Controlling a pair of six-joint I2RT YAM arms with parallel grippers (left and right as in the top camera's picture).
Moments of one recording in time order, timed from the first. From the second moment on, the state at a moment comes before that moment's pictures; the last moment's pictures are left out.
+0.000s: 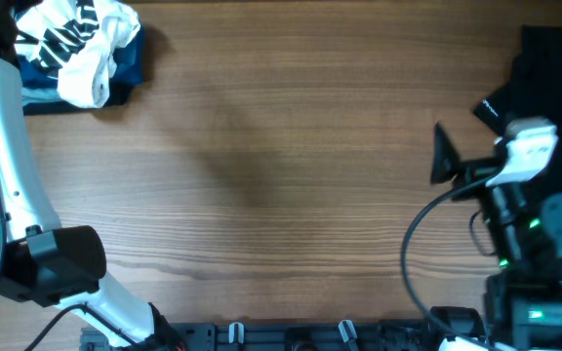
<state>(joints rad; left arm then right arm) 0.27 1.88 2.16 -0.79 -0.12 -0.09 -0.06 0.58 0.69 -0.22 -0.18 -0.05</state>
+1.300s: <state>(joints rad) 0.27 1.88 2.16 -0.79 -0.12 -0.09 0.01 0.02 0.01 0.02 -0.21 -0.05</state>
